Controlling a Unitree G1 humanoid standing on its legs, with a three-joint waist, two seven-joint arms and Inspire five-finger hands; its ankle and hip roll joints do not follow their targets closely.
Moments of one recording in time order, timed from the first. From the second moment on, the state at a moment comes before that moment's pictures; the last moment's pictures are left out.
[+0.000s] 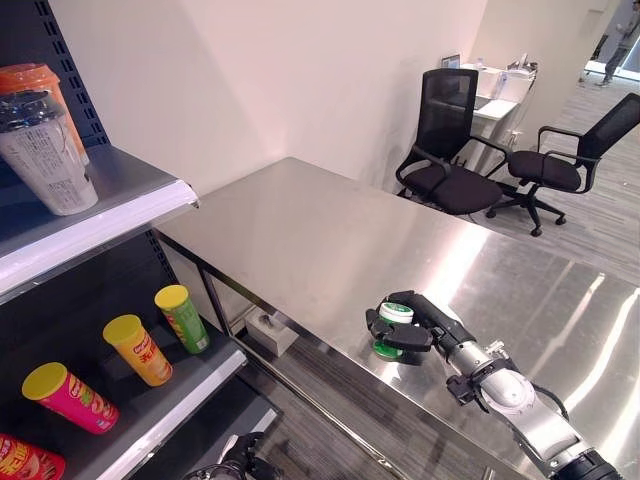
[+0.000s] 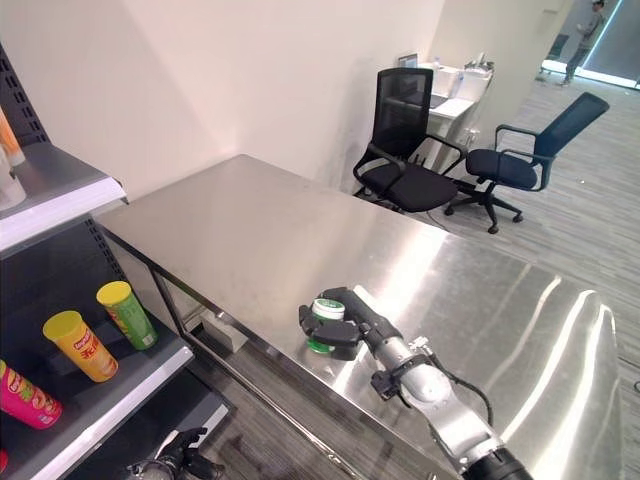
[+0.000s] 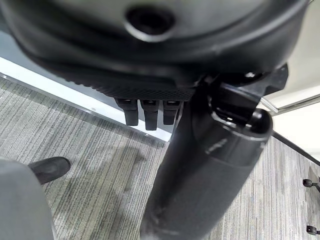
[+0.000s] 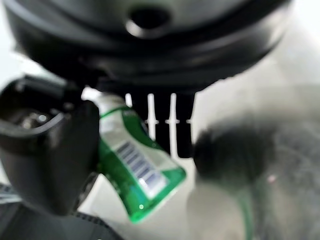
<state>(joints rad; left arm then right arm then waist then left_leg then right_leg) -0.06 0.15 -0.25 1.23 0.04 -0.09 0.14 -0.04 -0.71 0.38 -0.01 0.21 -0.08 0.04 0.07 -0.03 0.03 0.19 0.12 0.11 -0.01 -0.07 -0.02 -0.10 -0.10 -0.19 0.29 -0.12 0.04</state>
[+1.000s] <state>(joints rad) -0.15 0.25 -0.35 1.18 0.09 -0.11 0.15 -0.62 -0.60 0.87 -0.41 0.08 -0.12 0.08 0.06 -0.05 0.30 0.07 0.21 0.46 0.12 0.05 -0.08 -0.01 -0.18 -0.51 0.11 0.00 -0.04</state>
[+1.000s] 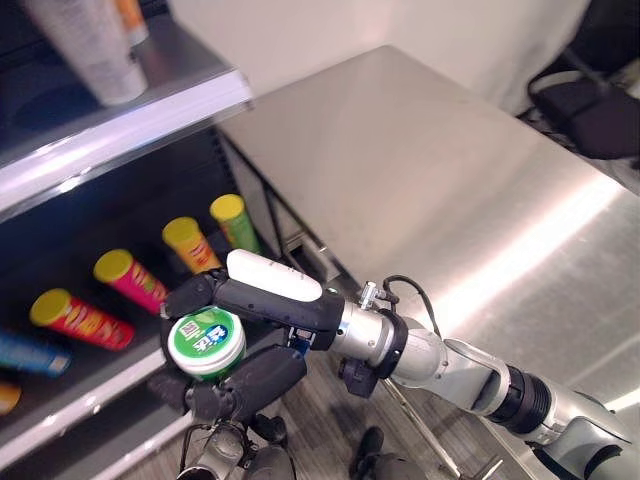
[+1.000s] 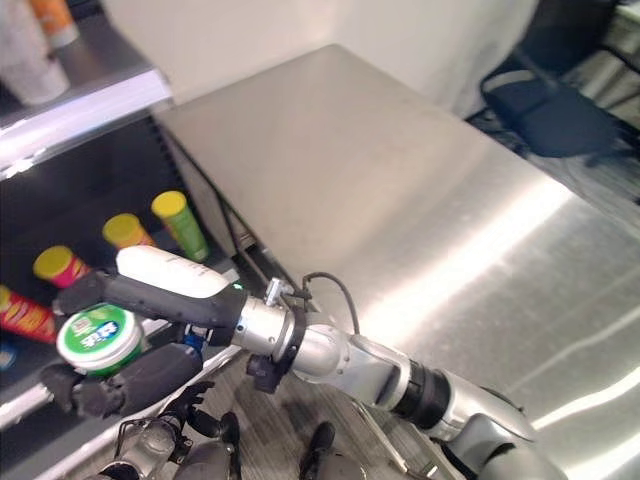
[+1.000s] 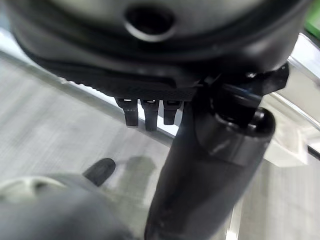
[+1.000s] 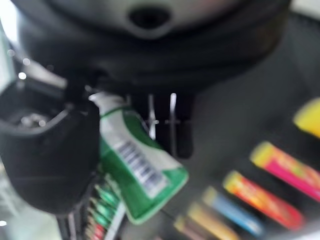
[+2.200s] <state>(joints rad) -0.12 0.23 -0.61 1.11 0.32 -0.13 0.20 0.08 -0.71 0.43 -0.37 -0.02 -0.10 0.08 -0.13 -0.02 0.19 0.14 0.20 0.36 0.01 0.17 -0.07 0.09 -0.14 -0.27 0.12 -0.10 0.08</state>
